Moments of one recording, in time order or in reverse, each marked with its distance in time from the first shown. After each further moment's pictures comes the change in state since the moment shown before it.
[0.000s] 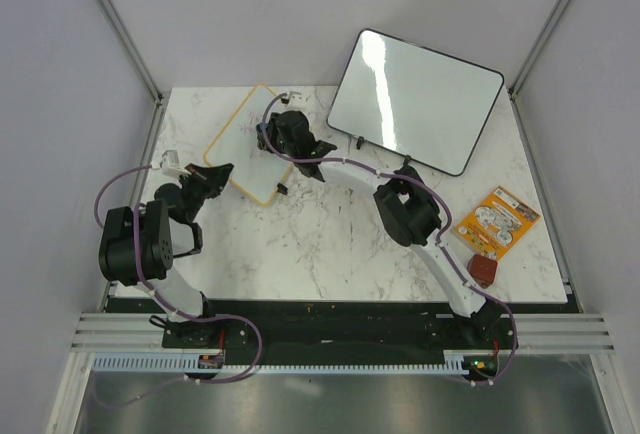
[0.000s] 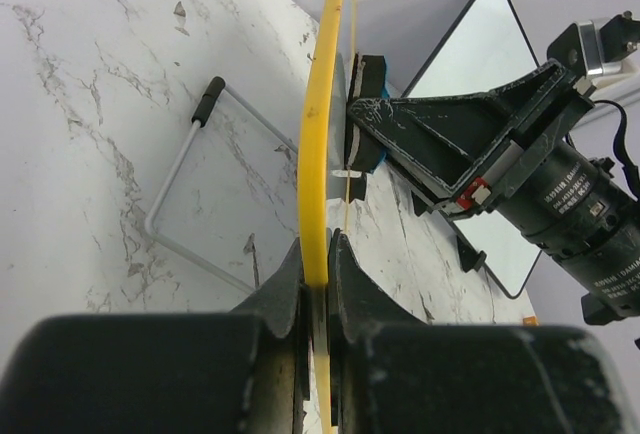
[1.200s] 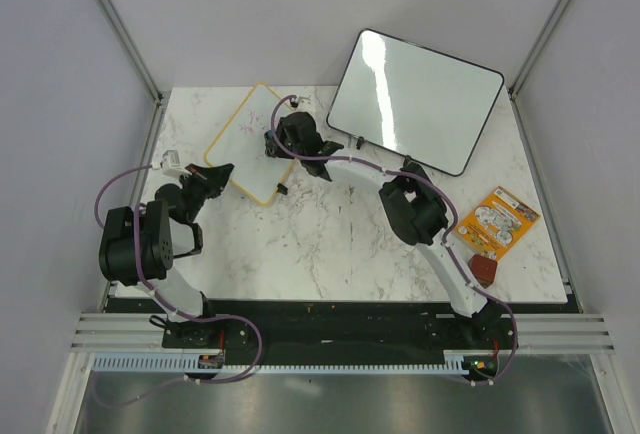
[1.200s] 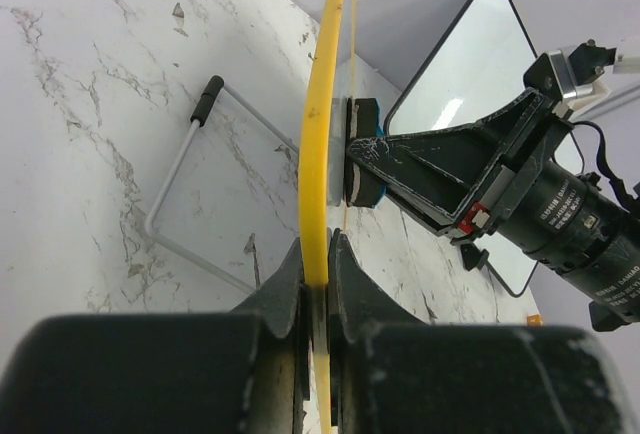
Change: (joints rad) left arm -0.004 0.000 -0.003 0.006 -0.002 0.010; right arm -0.019 -0.061 -0.114 -0.045 -0.032 0.079
